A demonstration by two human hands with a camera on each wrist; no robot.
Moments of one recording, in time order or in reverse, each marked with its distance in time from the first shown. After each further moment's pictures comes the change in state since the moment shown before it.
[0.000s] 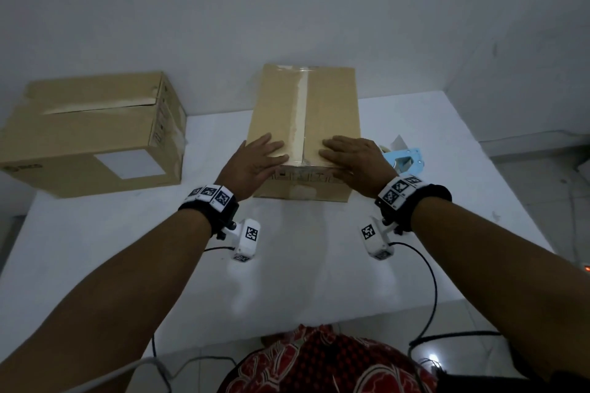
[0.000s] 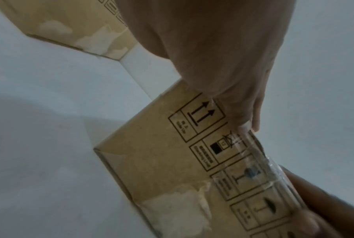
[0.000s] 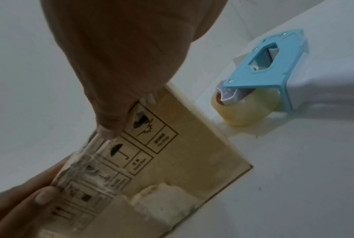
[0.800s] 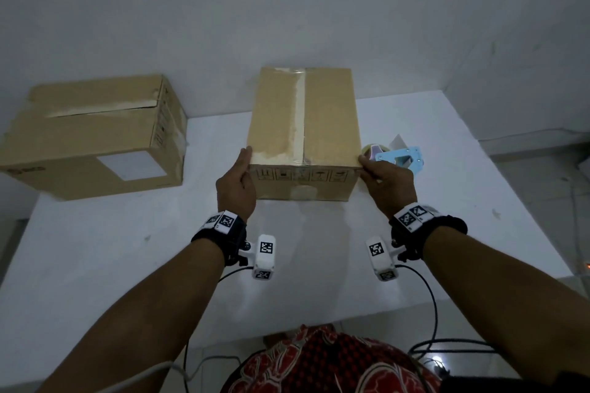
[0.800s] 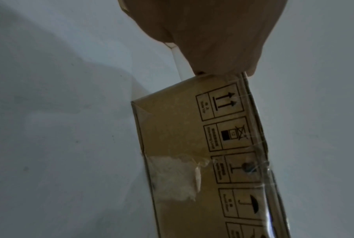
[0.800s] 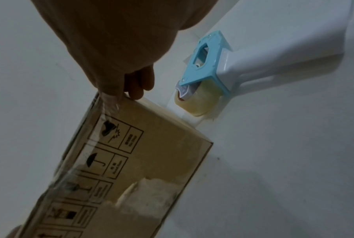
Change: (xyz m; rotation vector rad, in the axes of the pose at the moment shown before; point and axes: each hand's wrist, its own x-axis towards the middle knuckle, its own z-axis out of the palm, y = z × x) left_hand -0.043 0.012 0.034 -0.213 0.554 -0.384; right_hand -0.052 -0.002 0.018 0.207 0.455 0.398
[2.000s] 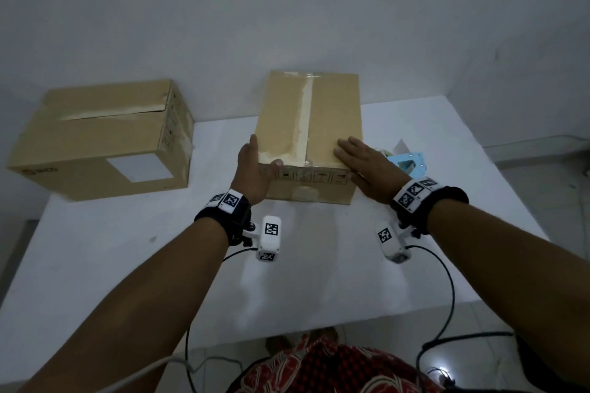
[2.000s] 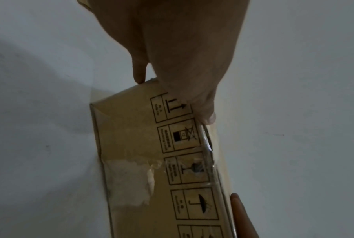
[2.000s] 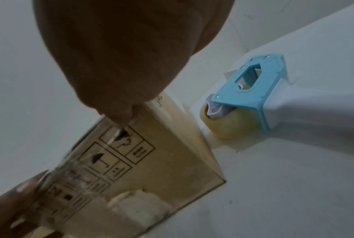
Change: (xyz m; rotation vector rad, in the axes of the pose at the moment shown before) left_hand 0.040 0.032 0.009 0.020 -0.410 -0.339; right_hand 0.045 -0.009 -0.004 -0.224 -0.563 -0.371
